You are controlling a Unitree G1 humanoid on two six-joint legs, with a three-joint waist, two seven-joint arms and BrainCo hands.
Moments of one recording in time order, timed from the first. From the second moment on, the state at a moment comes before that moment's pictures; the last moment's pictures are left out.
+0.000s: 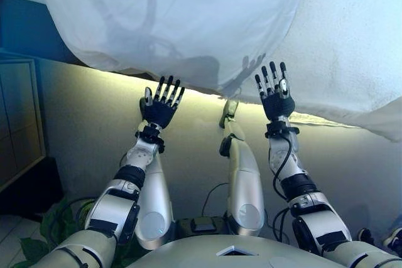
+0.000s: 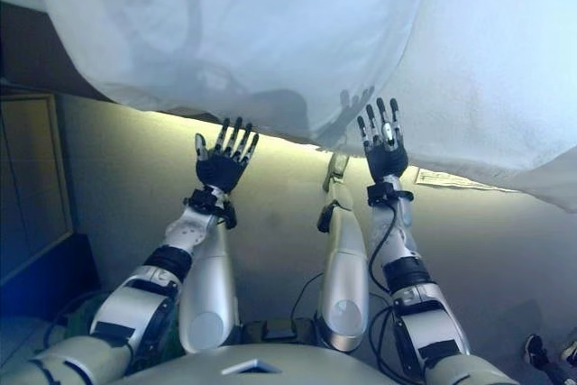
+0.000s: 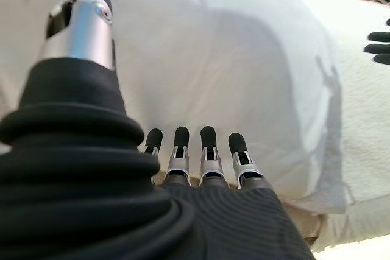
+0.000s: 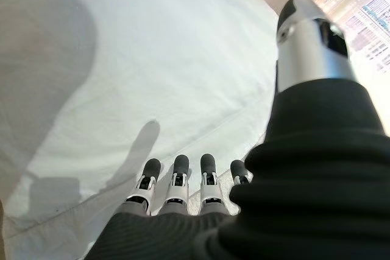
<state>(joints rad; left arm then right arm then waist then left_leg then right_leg) -0.45 0.20 -0.17 0.87 -1.55 0.01 -0.64 -0.32 -0.20 0.13 0.52 1.19 -0.35 0.32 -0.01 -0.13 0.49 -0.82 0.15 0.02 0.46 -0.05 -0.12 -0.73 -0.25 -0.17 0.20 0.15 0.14</state>
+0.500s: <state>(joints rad) -0.50 0.25 -0.16 0.94 -1.43 -0.01 -0.54 -0.37 -0.22 0.12 0.50 1.19 -0.35 0.30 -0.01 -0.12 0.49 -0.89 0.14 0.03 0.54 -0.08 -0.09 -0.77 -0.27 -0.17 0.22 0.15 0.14</state>
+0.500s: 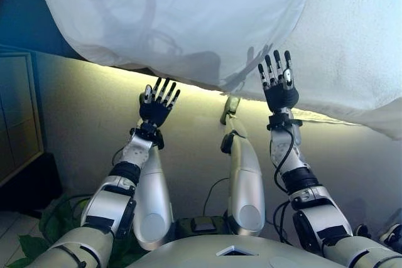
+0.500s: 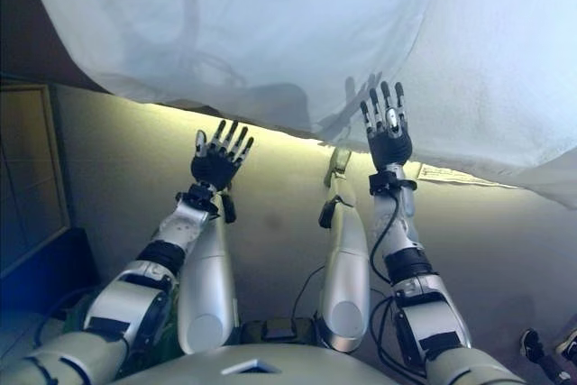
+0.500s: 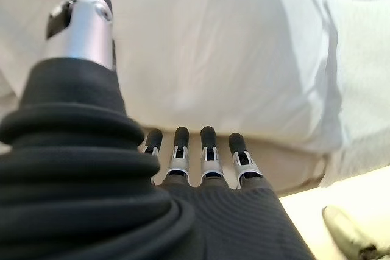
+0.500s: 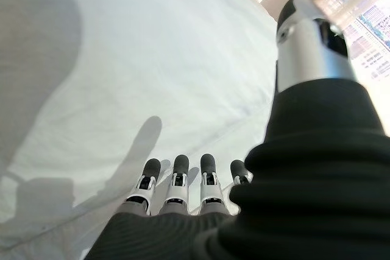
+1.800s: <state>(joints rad) -0.68 0.42 -0.10 0.90 -1.67 -0.09 -0.48 -0.40 -0.33 -0.03 0.48 1.15 -0.30 0.47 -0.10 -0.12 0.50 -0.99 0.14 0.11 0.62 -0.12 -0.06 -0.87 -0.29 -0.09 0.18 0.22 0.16</state>
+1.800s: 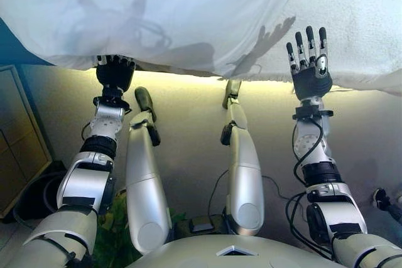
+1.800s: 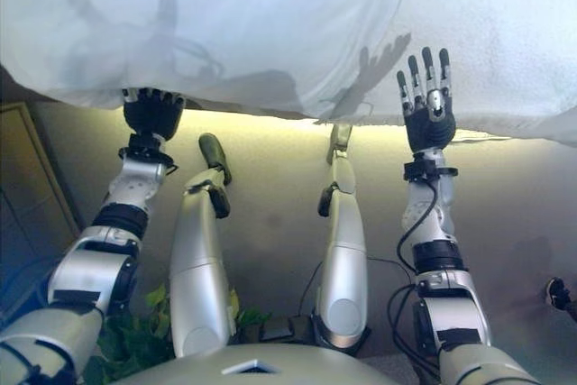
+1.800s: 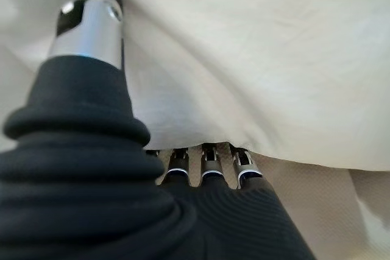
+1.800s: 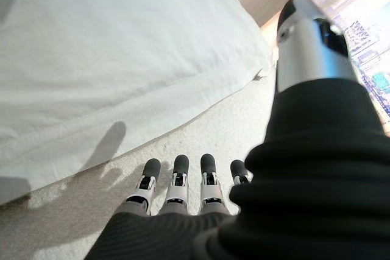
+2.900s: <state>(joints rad) -0.46 0.35 0.11 0.76 -1.72 -0.10 -0.41 -0.31 -0.33 -0.09 0.56 1.17 -0.39 0.62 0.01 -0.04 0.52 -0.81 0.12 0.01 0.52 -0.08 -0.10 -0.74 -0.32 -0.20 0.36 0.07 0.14</state>
